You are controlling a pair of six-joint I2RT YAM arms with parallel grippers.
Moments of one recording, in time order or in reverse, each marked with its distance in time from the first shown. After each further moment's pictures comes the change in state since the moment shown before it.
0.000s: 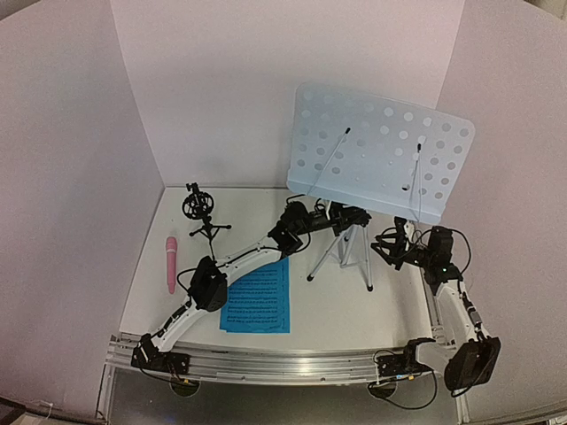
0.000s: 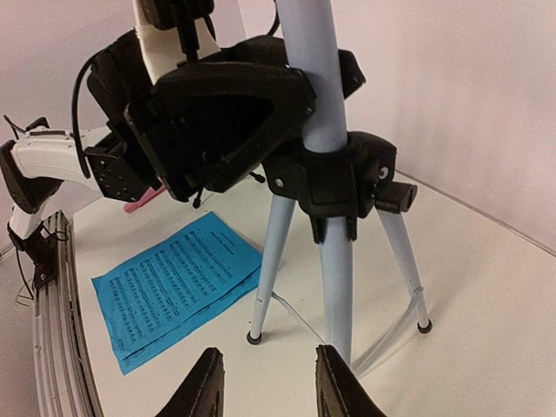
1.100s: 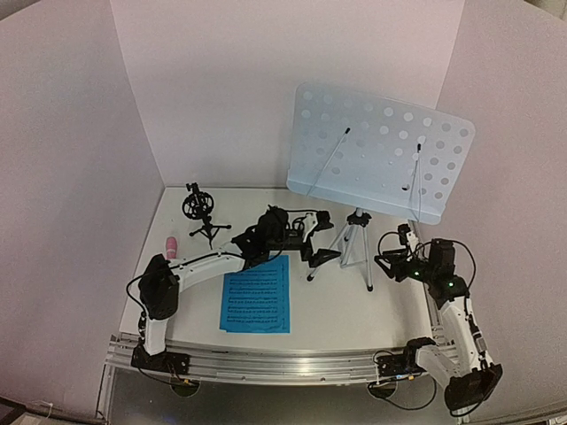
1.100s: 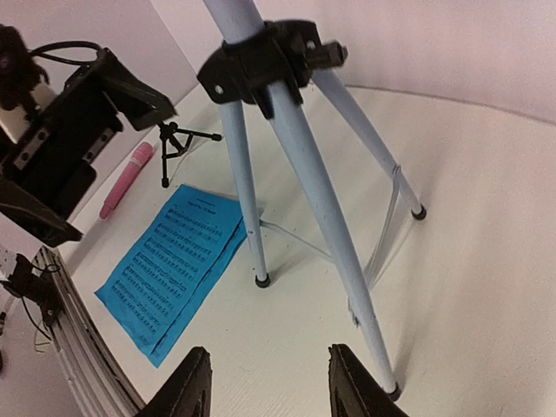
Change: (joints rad) left arm -0.011 -0.618 -0.797 -0.379 -0.022 0.243; right arm 0.069 -0.194 0.004 -0.354 0.284 0.212
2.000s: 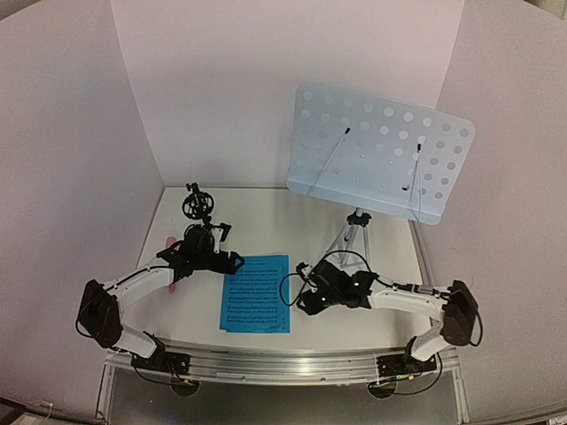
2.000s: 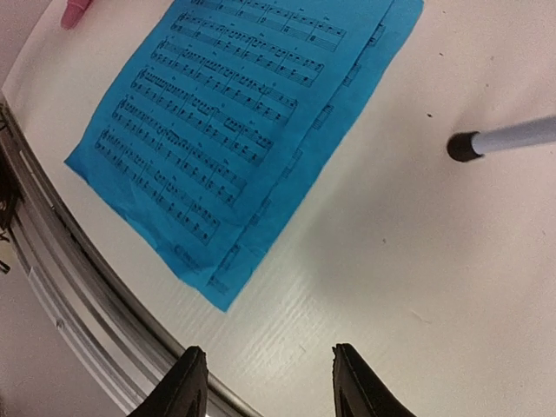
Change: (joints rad) left arm 0.364 -0.597 -0.731 -0.502 -0.307 -0.418; right arm 0.963 0.667 0.282 -0.053 0.632 0.422
